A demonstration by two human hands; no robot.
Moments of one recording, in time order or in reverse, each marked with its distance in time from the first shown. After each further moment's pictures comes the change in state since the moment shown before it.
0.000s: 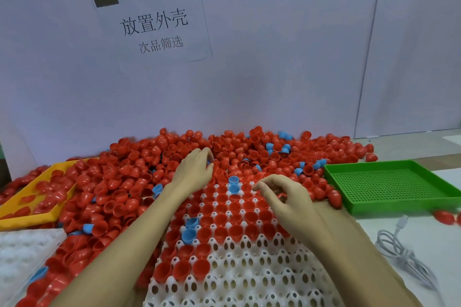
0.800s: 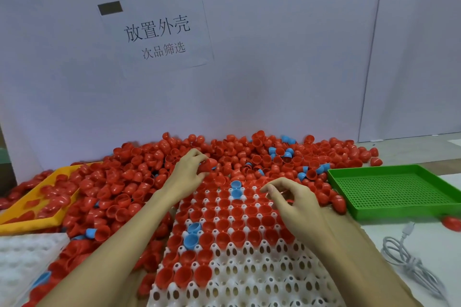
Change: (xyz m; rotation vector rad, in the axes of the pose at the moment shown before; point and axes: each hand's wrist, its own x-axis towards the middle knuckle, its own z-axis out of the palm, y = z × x) left_hand 0.010 -0.042 0.006 -0.093 0.071 0.138; right_hand 0.003 0.005 -0.002 0.016 0.080 0.053
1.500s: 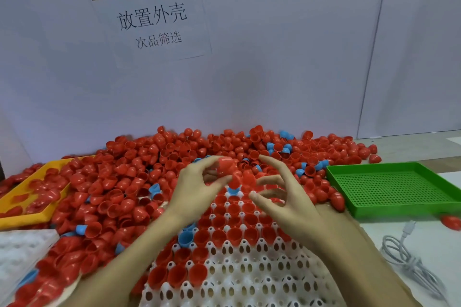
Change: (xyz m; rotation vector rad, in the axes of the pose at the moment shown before) left_hand -0.061 0.091 -0.015 -0.578 0.108 -0.047; right_hand -0.001 -0.009 0.000 0.191 -0.189 0.039
